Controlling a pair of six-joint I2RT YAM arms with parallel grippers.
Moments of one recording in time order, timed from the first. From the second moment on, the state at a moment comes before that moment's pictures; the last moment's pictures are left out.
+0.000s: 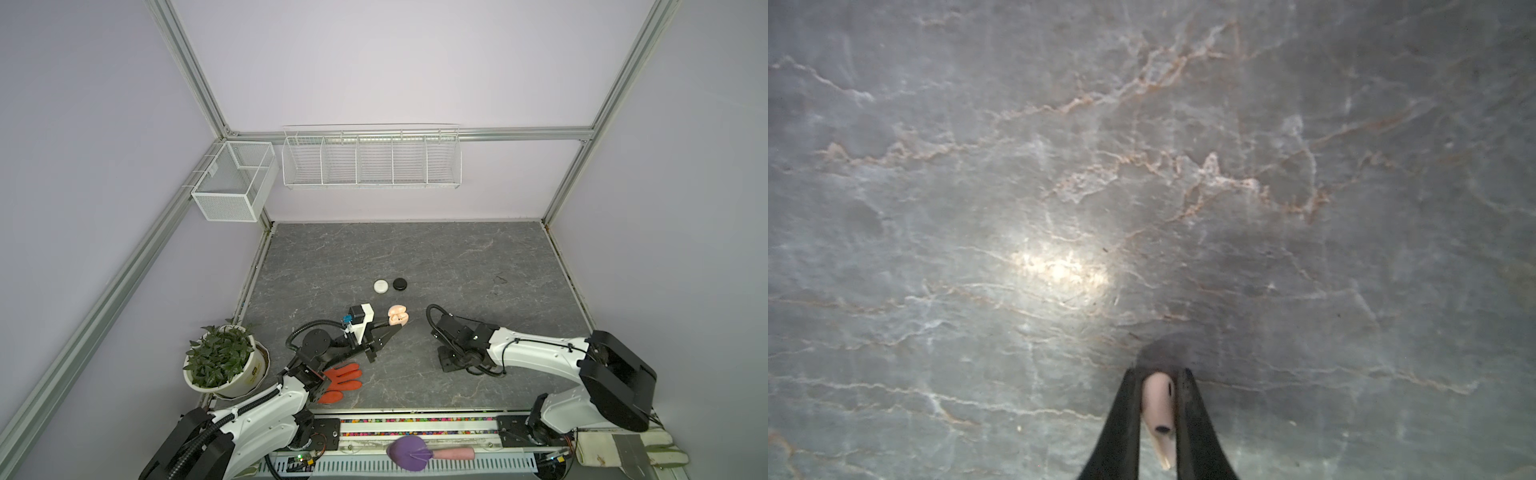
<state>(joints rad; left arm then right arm) -0.67 0.96 0.16 0.93 0.54 -0.18 0.95 1.47 0.74 -0.58 0.10 0.71</state>
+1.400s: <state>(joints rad) -0.67 0.90 0.14 0.92 0.50 -0.18 0.93 1.63 0.91 -0.62 0.23 0.81</state>
